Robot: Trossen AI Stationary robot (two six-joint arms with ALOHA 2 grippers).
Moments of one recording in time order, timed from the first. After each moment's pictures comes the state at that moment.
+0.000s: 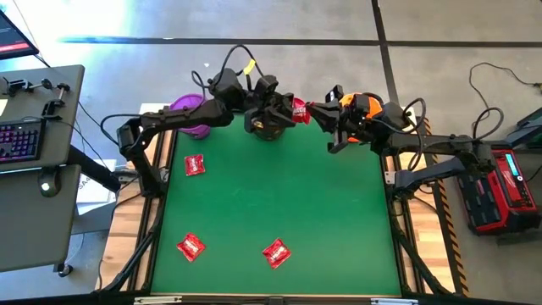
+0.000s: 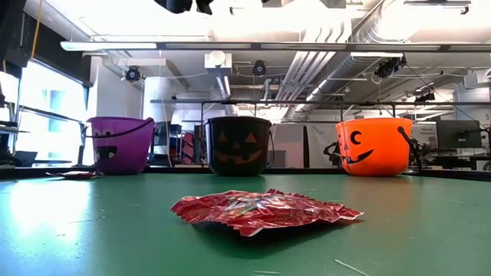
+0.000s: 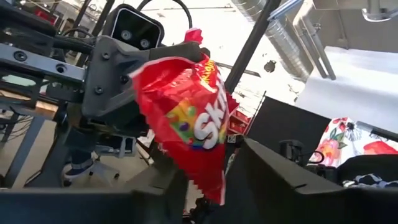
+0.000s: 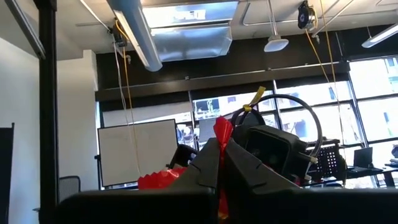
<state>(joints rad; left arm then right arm) 0.37 1.76 1.53 0.69 0.91 -0.83 -0.18 1.19 1.00 0.72 -0.08 0.17</state>
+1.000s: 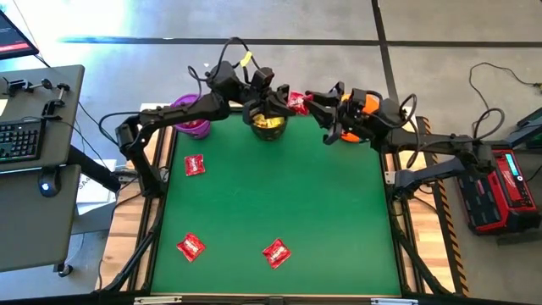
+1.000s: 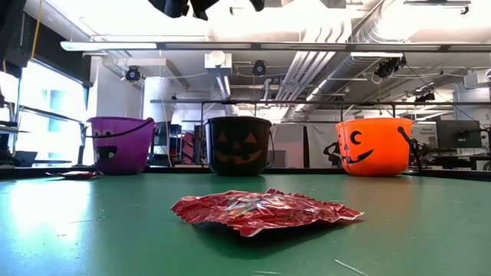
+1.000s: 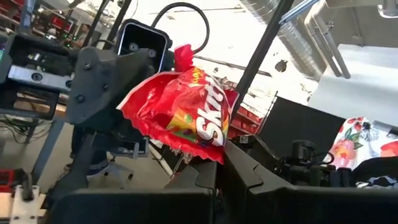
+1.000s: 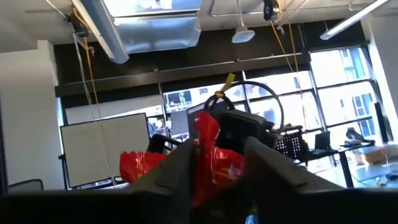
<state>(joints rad) 0.44 1.75 1.53 0.67 0.94 -0.81 -0.22 1.19 1.00 0.65 0.01 0.18</state>
